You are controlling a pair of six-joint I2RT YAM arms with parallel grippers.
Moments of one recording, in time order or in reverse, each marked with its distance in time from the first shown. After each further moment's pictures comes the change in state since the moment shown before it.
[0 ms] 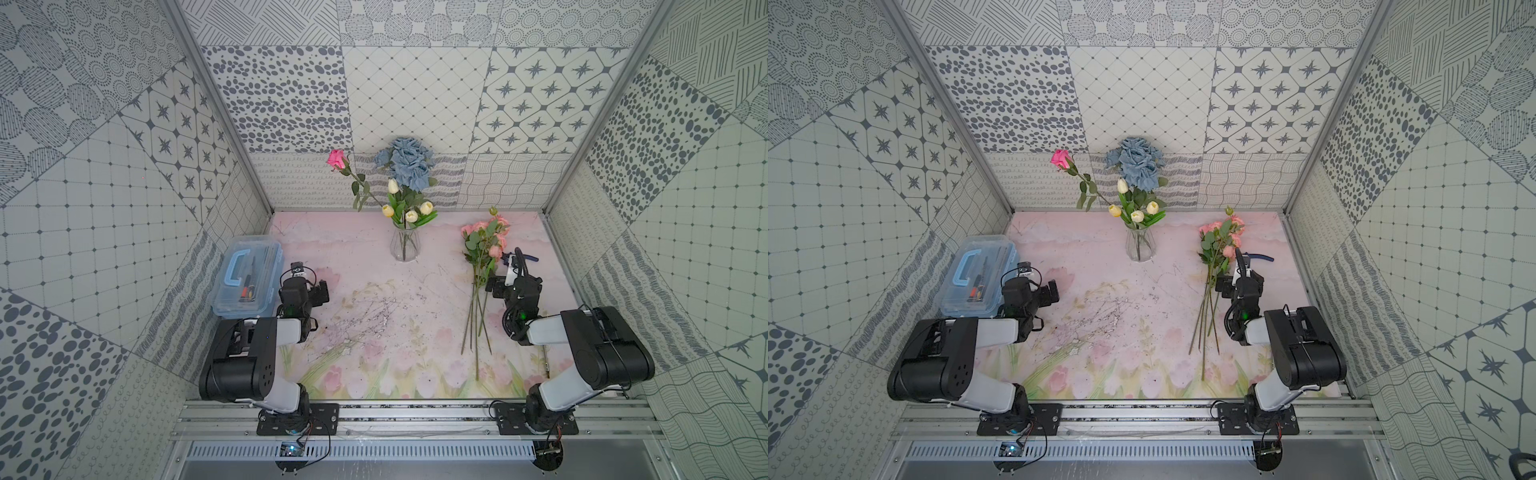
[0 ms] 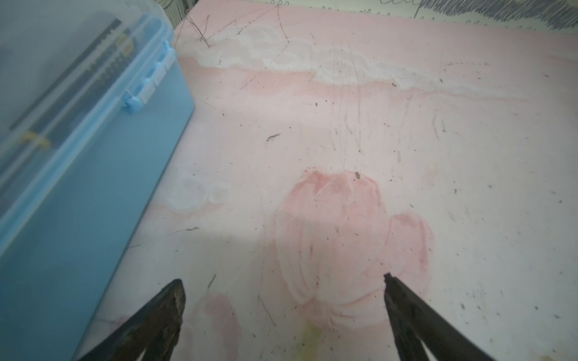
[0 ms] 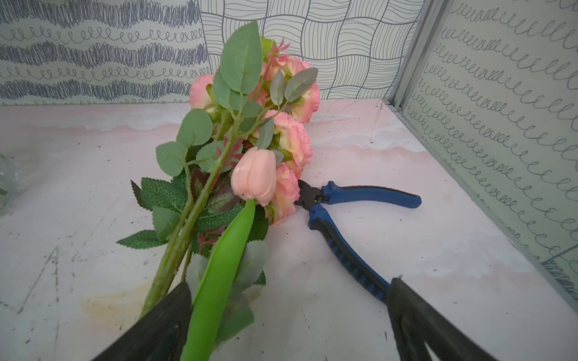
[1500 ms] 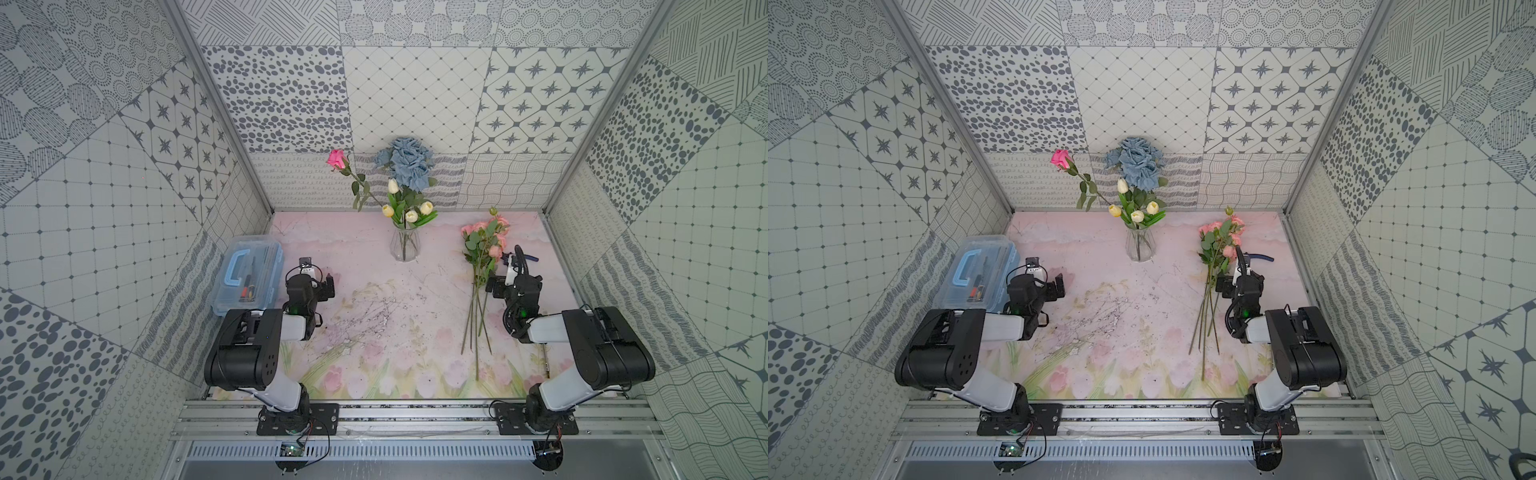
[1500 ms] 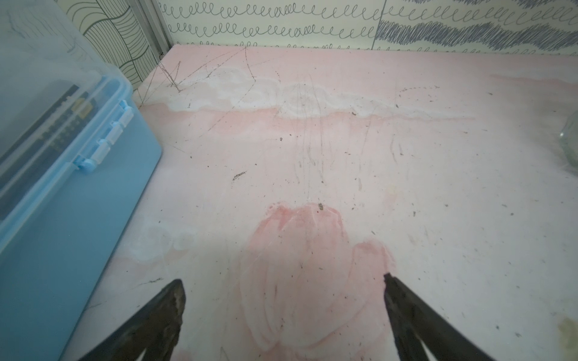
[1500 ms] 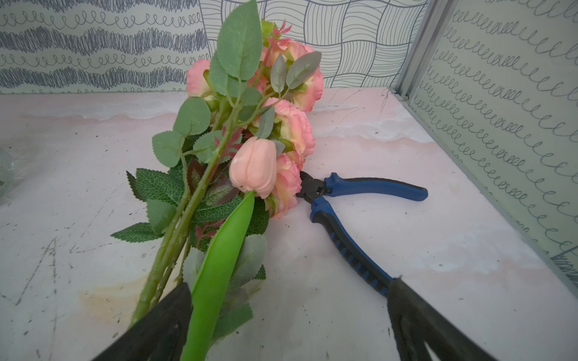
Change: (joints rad) left arm -0.054 0.048 0.021 0.124 0.003 0.049; right arm -0.011 -0.002 0.006 -0.058 -0.022 0.005
